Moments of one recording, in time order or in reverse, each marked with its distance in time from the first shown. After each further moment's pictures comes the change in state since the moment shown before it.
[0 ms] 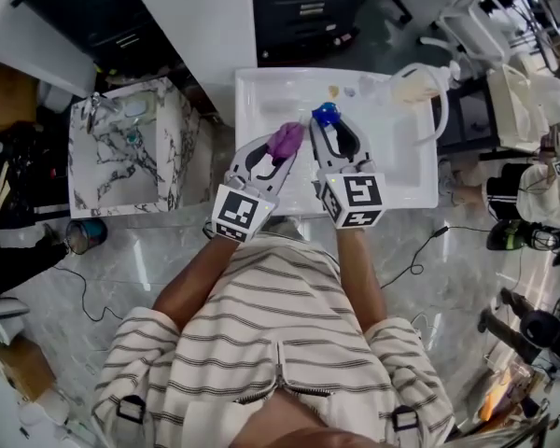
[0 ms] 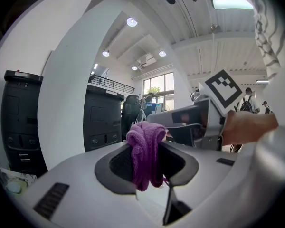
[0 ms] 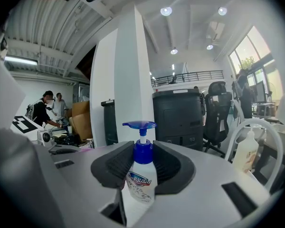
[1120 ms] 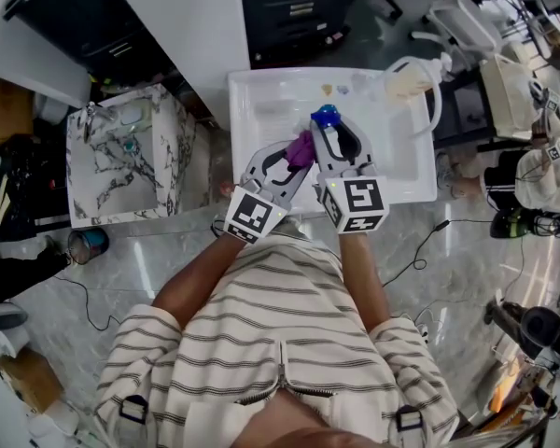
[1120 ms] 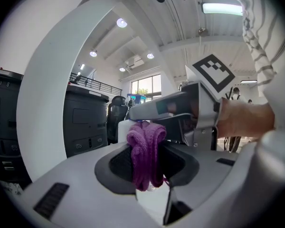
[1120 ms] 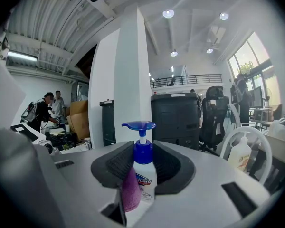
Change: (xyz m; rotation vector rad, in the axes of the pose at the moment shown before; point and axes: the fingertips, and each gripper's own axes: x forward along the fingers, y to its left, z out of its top) left arm 0.019 -0.046 0.000 0.060 -0.023 -0.157; right arm -0.018 -0.003 0.011 -0.025 -0.005 -0.035
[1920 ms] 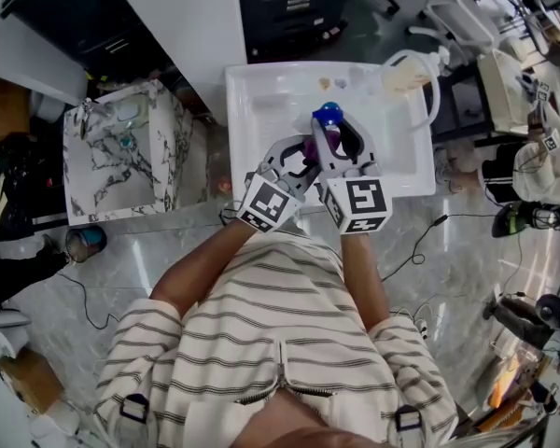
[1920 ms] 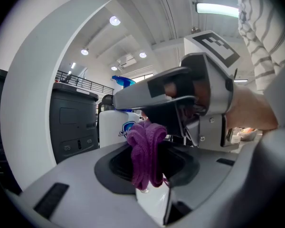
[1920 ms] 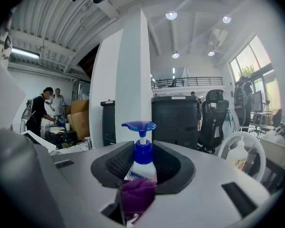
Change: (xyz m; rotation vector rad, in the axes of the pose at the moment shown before) left arm 0.028 -0.029 -0.007 0.045 0.006 -0.097; right arm -0.014 0.004 0.006 -0.031 -0.008 -0.005
